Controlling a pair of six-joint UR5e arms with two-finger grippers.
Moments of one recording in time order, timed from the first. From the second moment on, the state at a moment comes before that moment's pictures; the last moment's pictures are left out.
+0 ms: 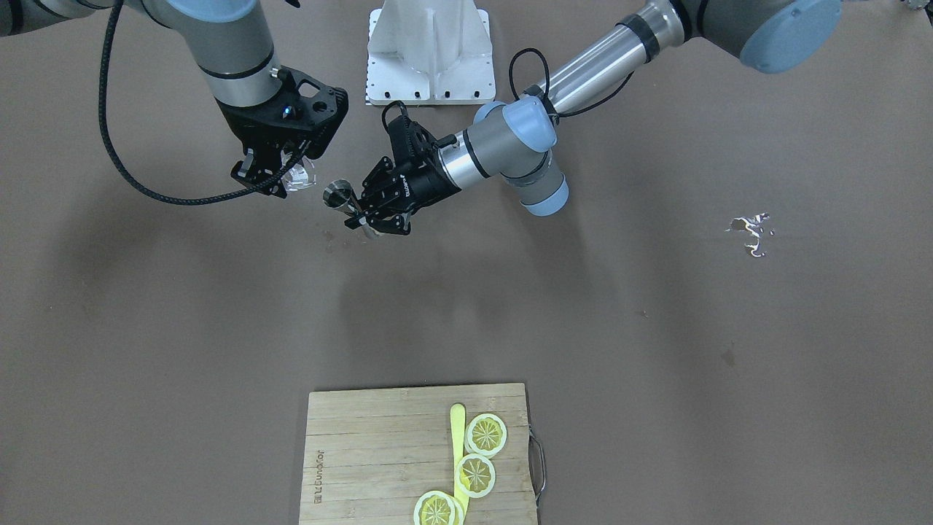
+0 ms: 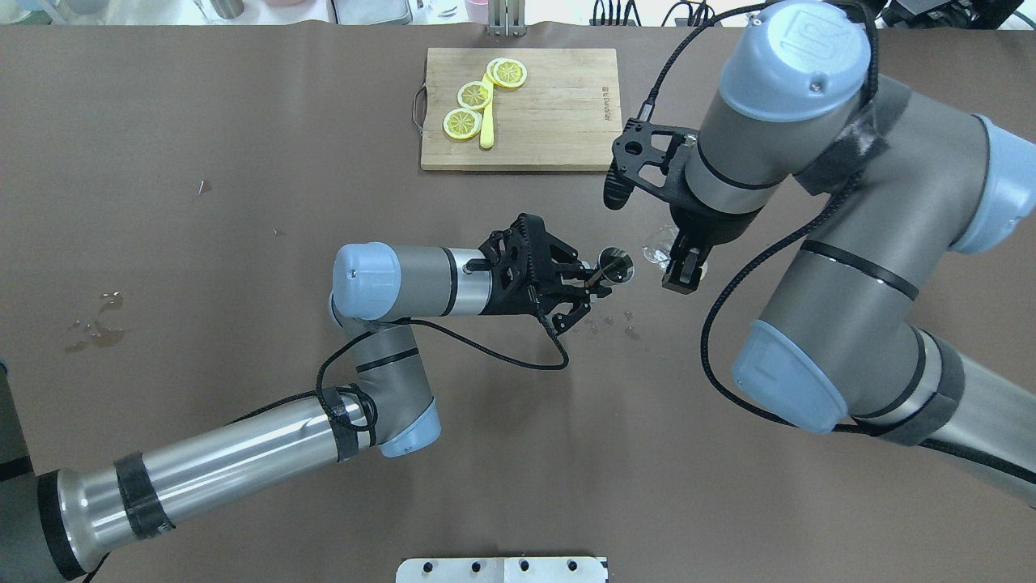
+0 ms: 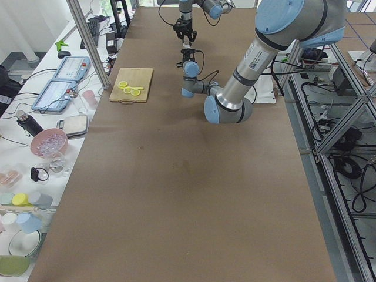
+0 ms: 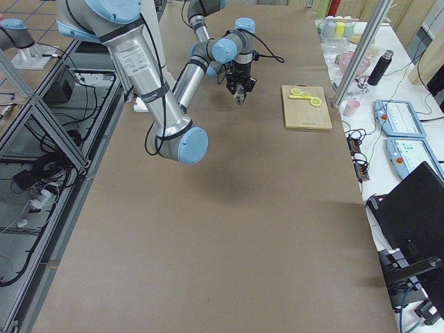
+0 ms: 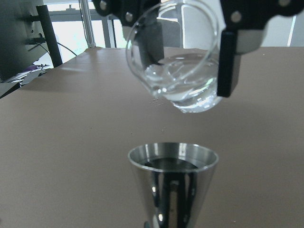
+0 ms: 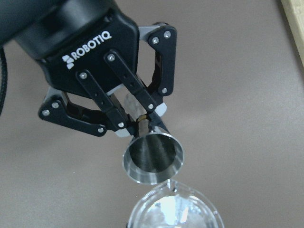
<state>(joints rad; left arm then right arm) -0.46 -2.44 -1.03 -3.12 -1.82 -0.16 0.73 -1.00 2.02 -1.96 2.03 -0.18</state>
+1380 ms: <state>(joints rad) -0.49 -2.26 -1.27 -3.16 -1.75 -0.18 0.94 -1.55 2.04 -1.23 2.05 0.10</state>
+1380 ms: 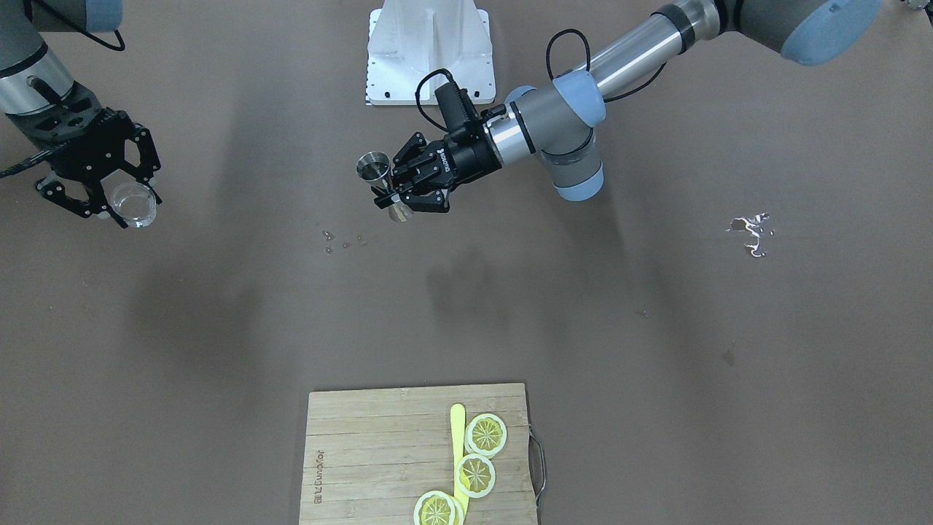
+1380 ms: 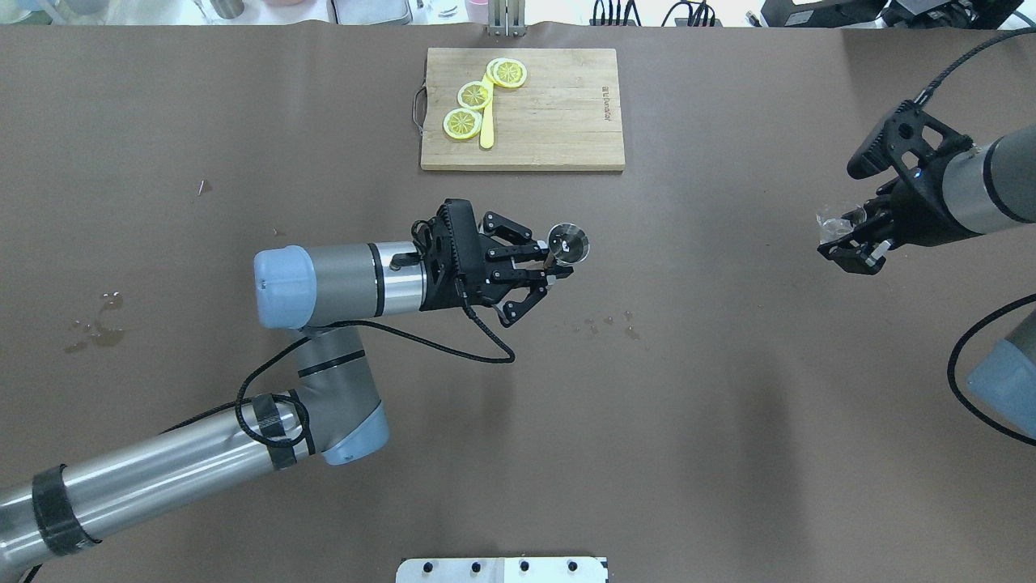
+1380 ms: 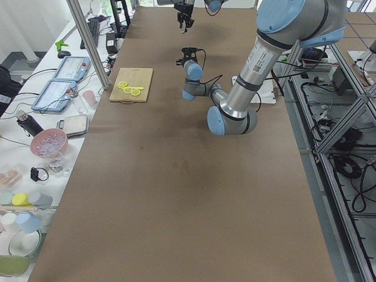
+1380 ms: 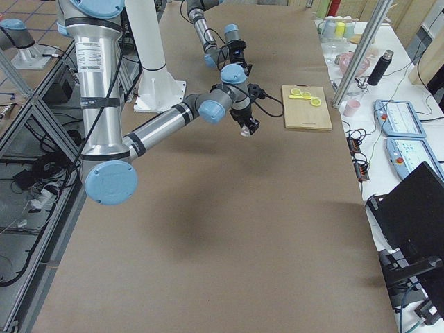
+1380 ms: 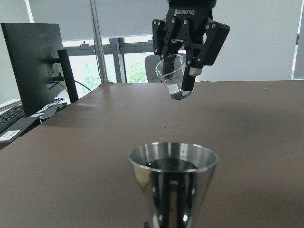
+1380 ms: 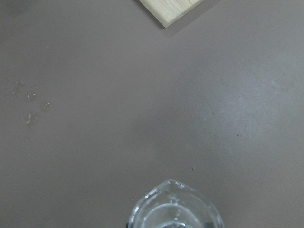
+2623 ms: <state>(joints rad) -0.51 -1.78 -1.69 -3.17 -1.38 -0.32 1.11 -1.69 1.72 -0.65 2.16 0.09</state>
